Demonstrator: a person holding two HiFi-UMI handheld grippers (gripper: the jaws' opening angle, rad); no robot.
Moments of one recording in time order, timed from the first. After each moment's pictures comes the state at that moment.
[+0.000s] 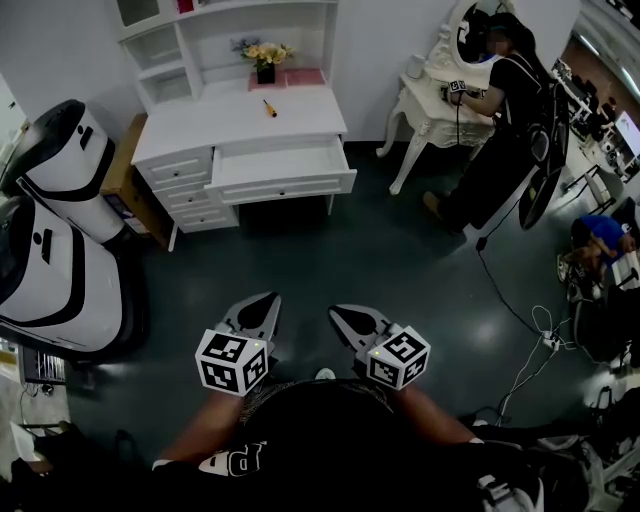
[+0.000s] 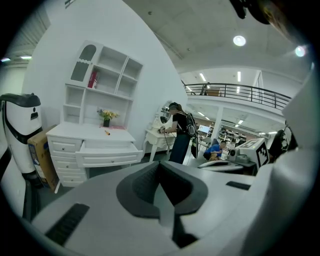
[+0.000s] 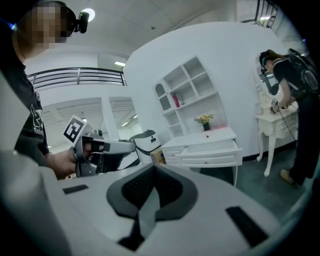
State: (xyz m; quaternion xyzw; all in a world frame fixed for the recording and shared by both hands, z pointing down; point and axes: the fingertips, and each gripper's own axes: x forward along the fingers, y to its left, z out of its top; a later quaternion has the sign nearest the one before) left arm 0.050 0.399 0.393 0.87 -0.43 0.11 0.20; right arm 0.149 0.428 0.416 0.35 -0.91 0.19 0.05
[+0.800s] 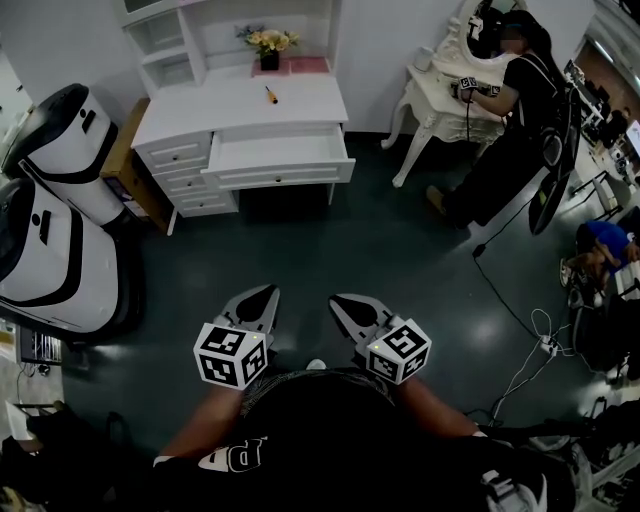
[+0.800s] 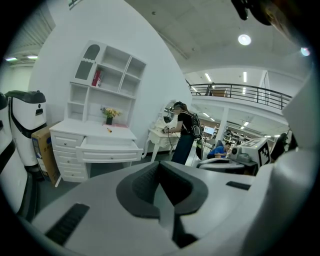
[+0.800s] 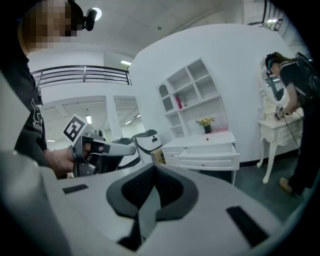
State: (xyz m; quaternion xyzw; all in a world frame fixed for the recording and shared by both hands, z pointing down) left arm 0.085 0.408 0.407 0.86 -0.46 0.11 0.21; right arm 0.186 0.428 0.420 0.34 -0.92 0.17 0.06
